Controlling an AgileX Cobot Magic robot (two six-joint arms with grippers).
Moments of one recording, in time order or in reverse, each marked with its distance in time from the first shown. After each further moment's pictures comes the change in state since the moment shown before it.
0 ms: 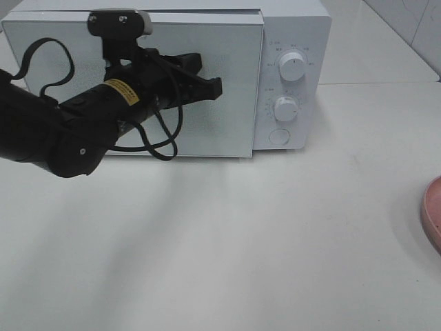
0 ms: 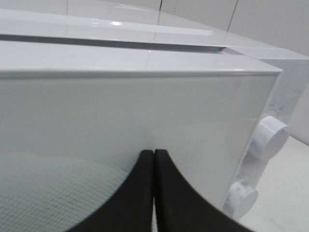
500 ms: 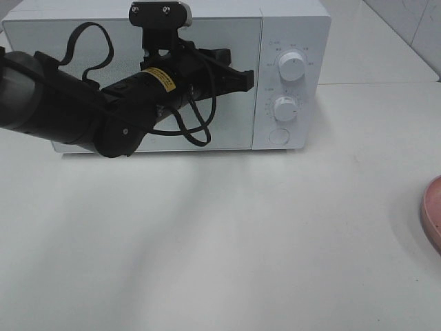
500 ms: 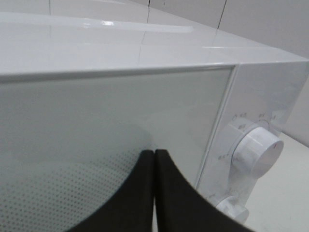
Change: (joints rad) left arm -0.036 0.076 -0.161 -0.055 0.115 0.043; right arm 0.000 0.000 0.000 0.000 0.000 0.000
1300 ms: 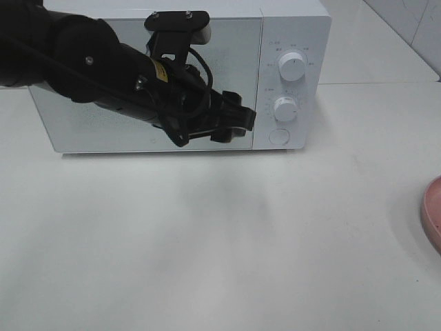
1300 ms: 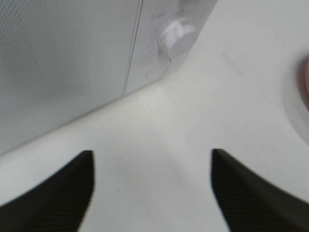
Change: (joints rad) left arm -0.079 -0.261 -0.013 -0.024 0.928 0.000; right arm 0.000 0.000 0.000 0.000 0.000 0.000
